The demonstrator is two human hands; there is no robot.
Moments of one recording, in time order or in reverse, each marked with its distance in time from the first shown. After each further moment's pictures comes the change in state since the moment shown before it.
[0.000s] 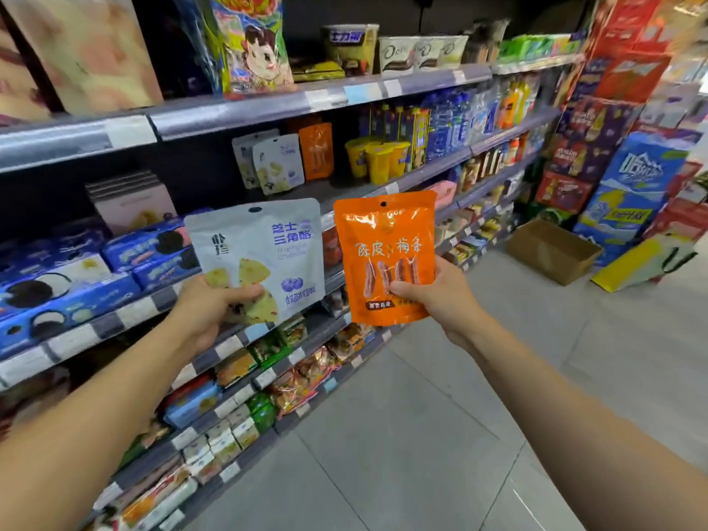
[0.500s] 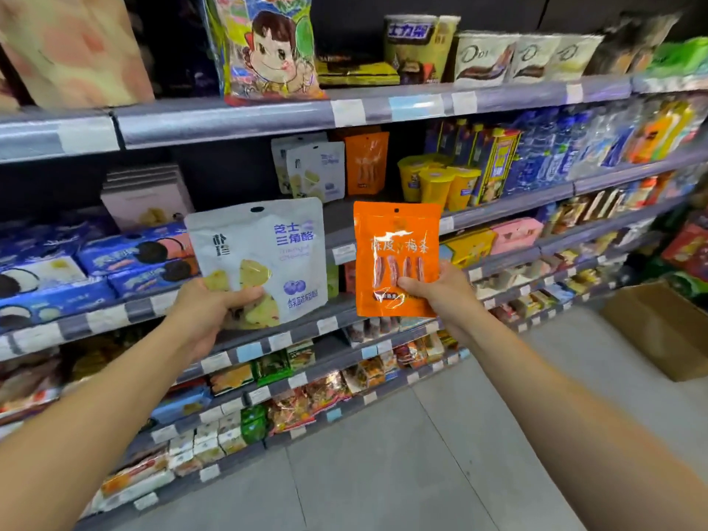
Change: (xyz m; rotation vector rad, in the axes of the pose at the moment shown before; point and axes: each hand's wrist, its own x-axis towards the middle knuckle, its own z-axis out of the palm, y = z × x) left_hand 0.103 0.005 0.091 -0.087 0.301 -0.006; right_hand 0.256 0.025 -0.049 0.013 -0.289 0.073
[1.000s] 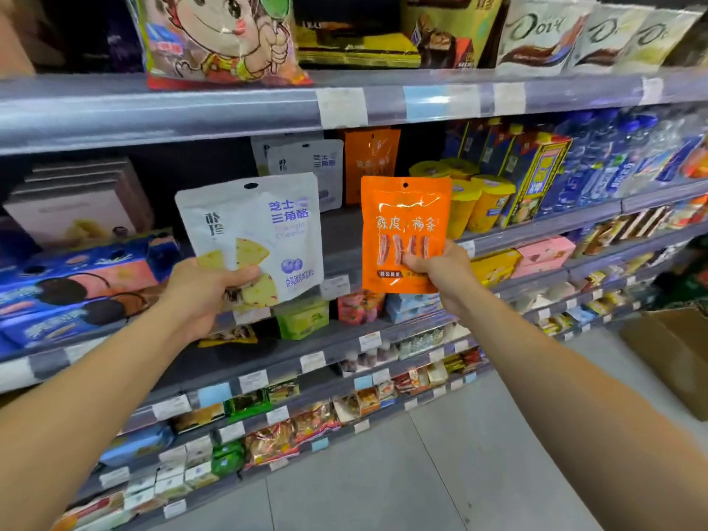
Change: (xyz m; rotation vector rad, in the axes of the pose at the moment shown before) left_hand 0.166 0.001 0.055 -0.063 0.078 -0.017; right_hand 0.210 0.006 -0.013 0.036 0.069 0.035
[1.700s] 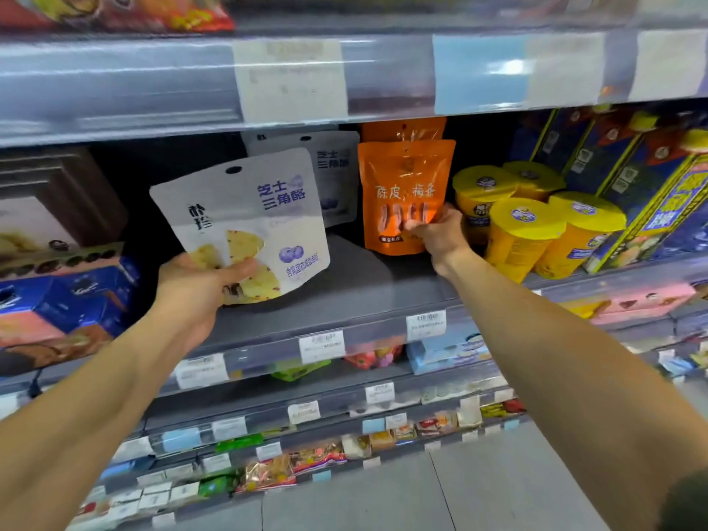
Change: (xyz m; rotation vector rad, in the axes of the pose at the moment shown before) left_hand 0.122 -0.026 0.055 -0.006 0.267 0.125; right_hand 0.239 0.017 0.046 0.082 -0.103 -0.014
